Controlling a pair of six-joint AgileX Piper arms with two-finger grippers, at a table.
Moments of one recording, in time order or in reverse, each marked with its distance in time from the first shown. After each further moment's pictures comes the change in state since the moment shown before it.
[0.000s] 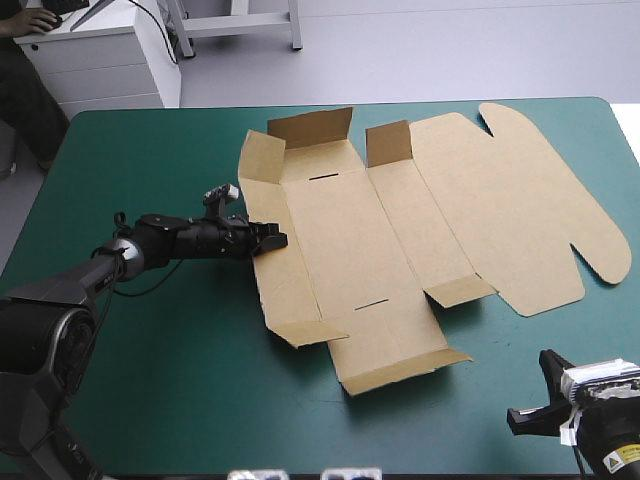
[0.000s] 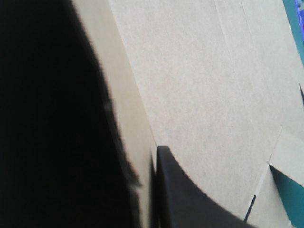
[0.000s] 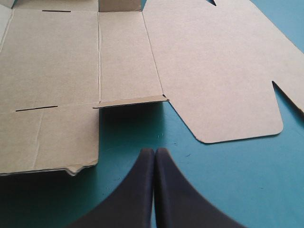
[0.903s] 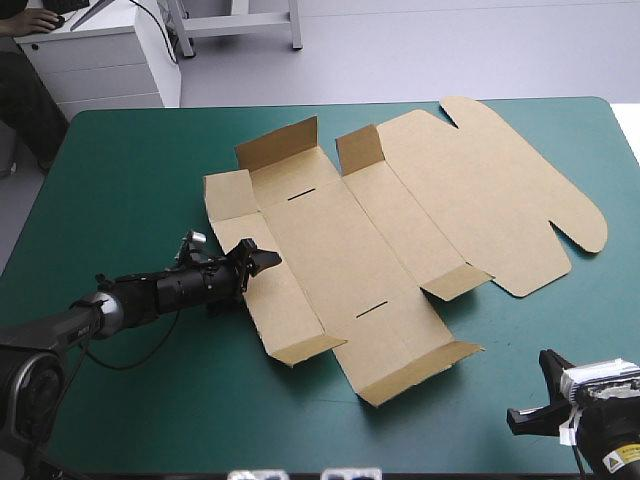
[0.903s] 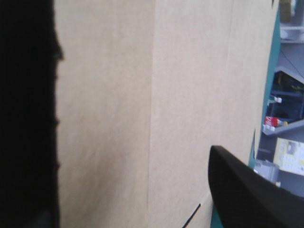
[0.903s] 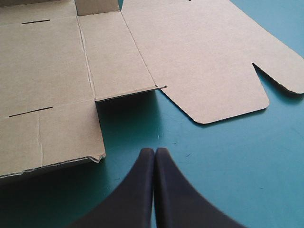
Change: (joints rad) left arm 0.003 -0.170 0.396 -0.376 -0.076 -0.136; right arm 0.000 0.000 0.000 0.000 0.000 -0.004
